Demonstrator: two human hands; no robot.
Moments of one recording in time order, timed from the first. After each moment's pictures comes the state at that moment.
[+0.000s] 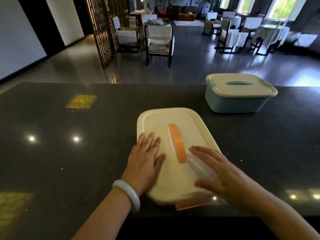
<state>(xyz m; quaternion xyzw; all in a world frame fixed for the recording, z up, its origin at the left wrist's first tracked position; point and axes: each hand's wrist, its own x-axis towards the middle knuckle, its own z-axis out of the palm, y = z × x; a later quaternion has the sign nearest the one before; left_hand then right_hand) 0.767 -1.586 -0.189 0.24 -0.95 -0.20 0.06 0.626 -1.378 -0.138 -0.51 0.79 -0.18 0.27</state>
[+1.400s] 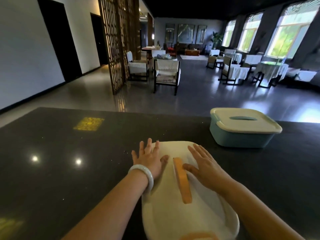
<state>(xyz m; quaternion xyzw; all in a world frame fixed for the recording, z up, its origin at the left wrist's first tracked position) 0.692 -1.647 -0.154 0.35 -0.92 -0.16 -0.02 0.561 -1.480 -0.146 -0.47 0.86 -0.16 0.12</state>
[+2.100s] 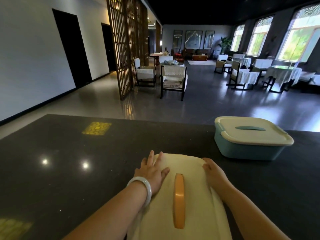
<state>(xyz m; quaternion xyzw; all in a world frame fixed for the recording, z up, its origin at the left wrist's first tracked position) 0.672 -1.652 -0.167 0.36 -0.92 -0.17 -0.03 0.501 -1.497 -0.172 -0.26 0.84 -0.42 0.23</state>
